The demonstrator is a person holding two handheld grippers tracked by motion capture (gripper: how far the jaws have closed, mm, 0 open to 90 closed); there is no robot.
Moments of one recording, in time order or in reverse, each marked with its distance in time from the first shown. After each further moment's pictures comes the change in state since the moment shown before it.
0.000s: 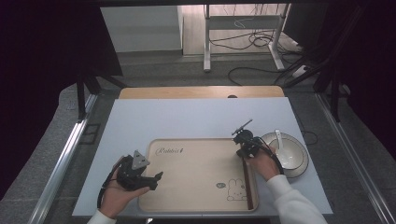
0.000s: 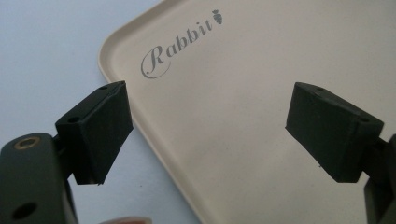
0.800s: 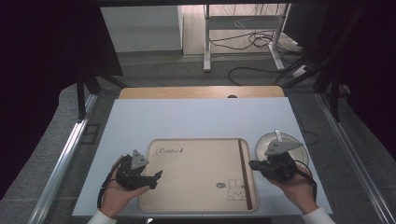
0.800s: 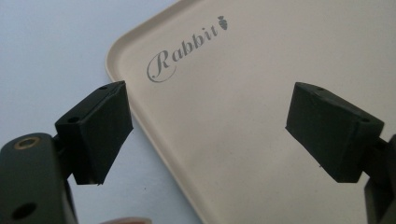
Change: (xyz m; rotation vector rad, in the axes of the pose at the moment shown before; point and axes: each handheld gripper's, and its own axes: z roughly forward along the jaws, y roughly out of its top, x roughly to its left) left arm 0.001 0.000 -0.001 -0.023 0.018 -0.018; right arm 0.004 -0.101 -0.094 -0.450 0.220 -0.124
